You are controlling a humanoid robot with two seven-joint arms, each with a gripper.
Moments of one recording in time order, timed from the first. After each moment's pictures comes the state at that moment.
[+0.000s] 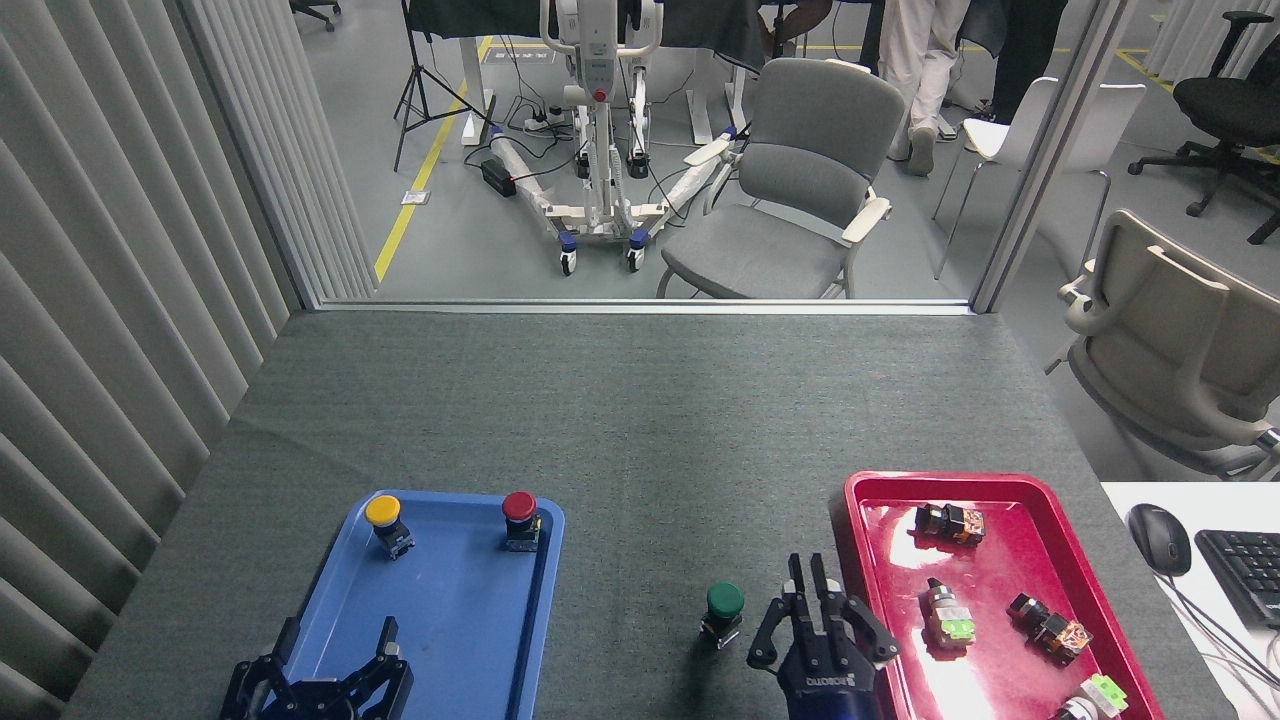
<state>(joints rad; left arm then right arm) 0.19 0.10 0.05 -1.56 -1.41 -0.04 0.18 0.10 0.09 0.21 -1.46 1.56 0.20 -0.32</state>
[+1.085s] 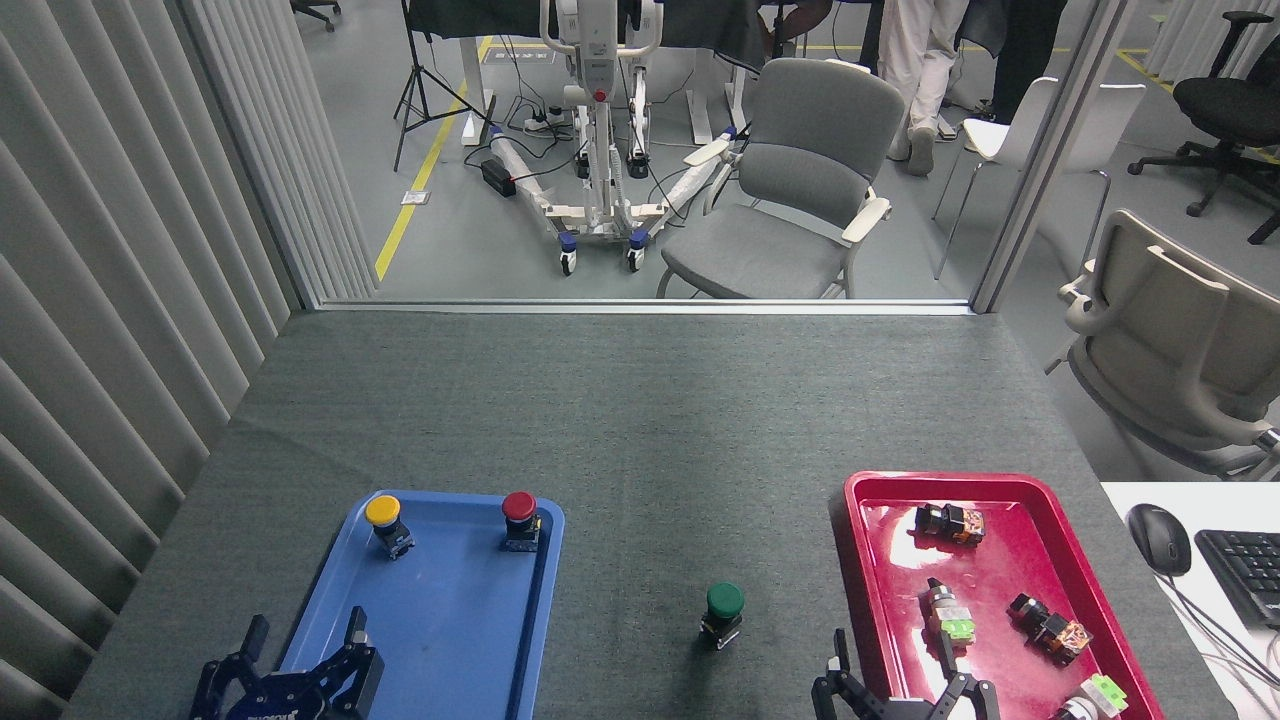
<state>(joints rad) 0.16 0.11 0.10 -1.53 -1.35 -0.05 0.17 0.24 0.04 0.09 -1.53 1.56 0.14 -0.32</state>
